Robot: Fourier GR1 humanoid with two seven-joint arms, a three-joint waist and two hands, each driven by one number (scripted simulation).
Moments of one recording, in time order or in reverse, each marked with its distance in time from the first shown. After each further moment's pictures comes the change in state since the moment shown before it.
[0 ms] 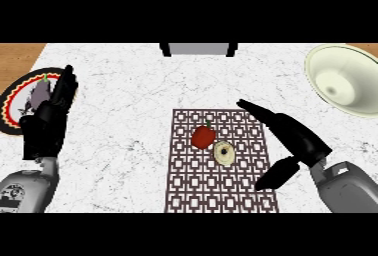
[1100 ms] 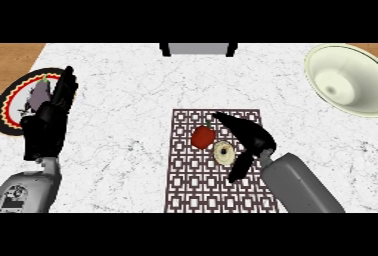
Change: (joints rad) left arm 0.004 -0.066 0.066 0.003 -0.062 -0.064 -0.007; right arm -0.079 0.324 -0.019 0.410 0.350 0.103 0.016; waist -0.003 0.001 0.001
